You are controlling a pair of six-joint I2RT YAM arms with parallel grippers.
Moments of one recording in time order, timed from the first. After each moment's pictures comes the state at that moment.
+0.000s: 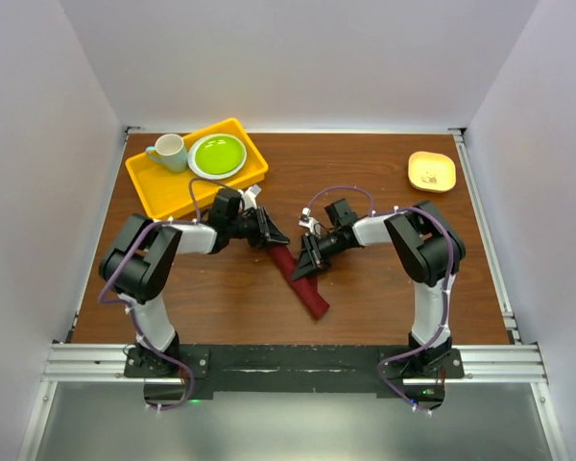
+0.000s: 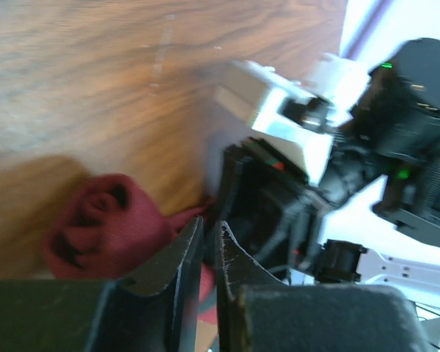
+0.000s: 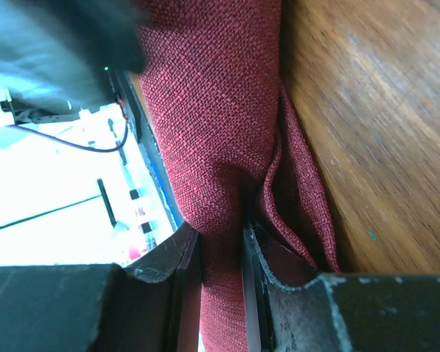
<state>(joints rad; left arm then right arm) -0.40 1.80 0.82 0.32 0.68 -0.91 0.50 2.01 0.99 -0.14 -1.03 0.39</state>
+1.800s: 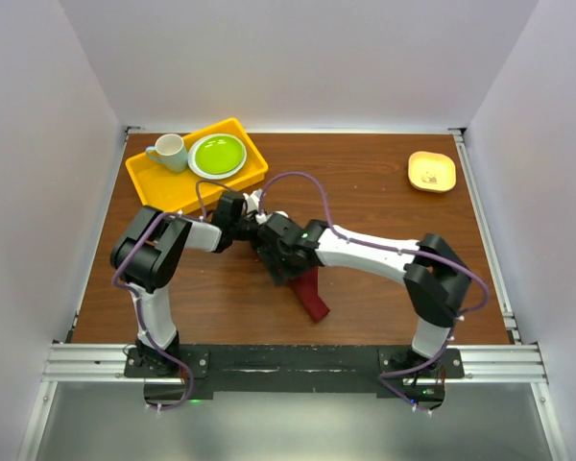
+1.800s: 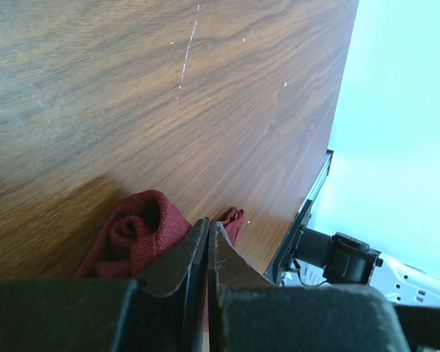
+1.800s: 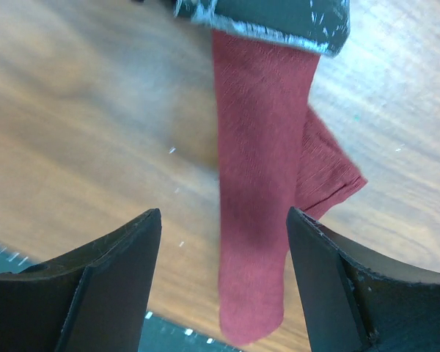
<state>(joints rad) -0.40 1.92 0.85 0.36 0.73 -0.88 0.99 1.76 1.28 -0.67 0.15 0.44</state>
